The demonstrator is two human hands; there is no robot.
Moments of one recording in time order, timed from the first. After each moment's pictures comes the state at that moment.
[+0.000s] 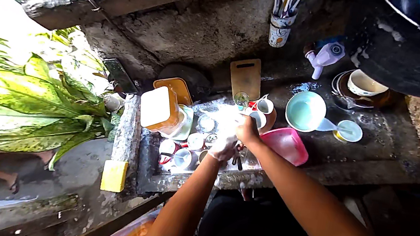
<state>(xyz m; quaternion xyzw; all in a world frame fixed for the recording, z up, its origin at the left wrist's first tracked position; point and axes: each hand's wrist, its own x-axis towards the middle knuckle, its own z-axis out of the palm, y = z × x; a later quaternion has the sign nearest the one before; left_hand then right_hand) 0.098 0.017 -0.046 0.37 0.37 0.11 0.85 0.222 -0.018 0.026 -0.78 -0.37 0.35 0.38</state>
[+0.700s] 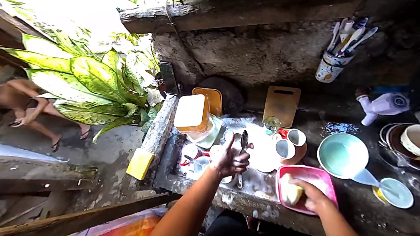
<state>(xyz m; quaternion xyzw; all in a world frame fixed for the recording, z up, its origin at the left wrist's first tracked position) 0.040 0.049 0.016 0.26 0.21 0.14 0.93 0.305 -0.136 -0.090 -0.70 -0.05 0.61 0.37</state>
